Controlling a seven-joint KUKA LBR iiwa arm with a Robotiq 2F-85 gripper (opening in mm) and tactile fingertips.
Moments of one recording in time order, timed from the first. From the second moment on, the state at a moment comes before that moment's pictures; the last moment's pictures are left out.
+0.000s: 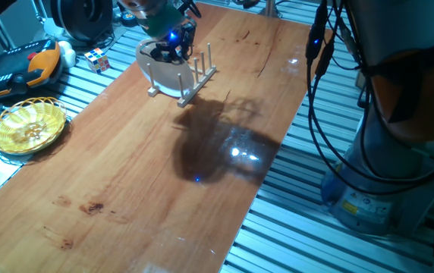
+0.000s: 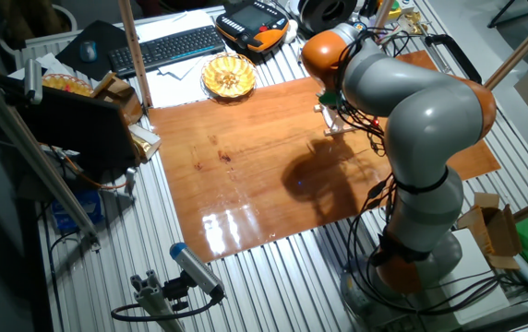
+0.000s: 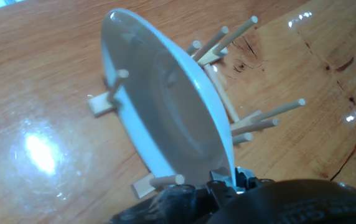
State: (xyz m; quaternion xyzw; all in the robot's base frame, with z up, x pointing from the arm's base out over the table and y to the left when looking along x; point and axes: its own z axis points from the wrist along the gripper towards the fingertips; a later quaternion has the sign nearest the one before) arm 0.554 -0.100 0.180 0.25 0.94 -0.21 0.08
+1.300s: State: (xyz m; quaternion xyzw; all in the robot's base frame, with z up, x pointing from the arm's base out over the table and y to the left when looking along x) arm 0.556 -0.092 0.181 0.23 0.93 -0.28 0.10
